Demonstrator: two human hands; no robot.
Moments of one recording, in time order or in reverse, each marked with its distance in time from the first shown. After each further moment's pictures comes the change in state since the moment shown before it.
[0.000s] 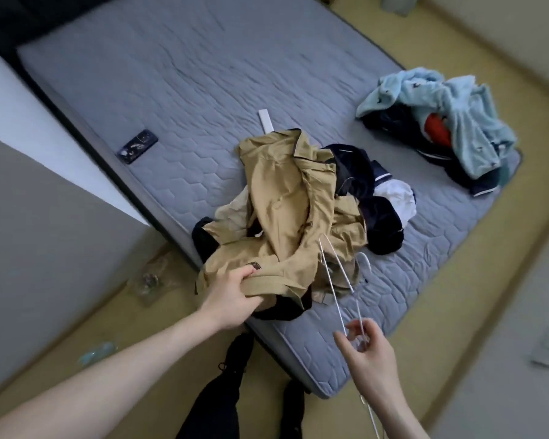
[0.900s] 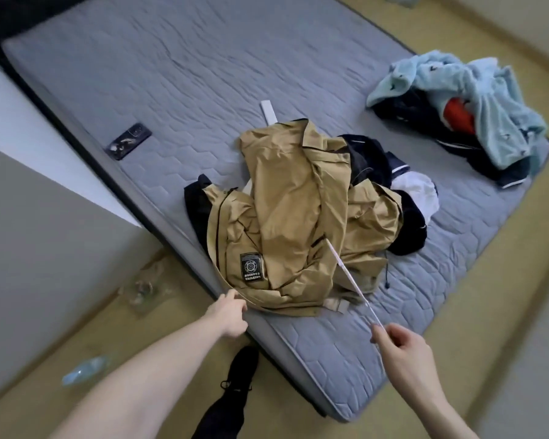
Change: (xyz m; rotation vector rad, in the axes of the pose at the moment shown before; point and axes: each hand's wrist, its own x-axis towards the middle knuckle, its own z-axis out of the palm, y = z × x) left_hand 0.101 -0.158 0.102 0.541 -0.419 -0.263; right_hand 0.072 0.041 0.023 -0.218 0.017 0.150
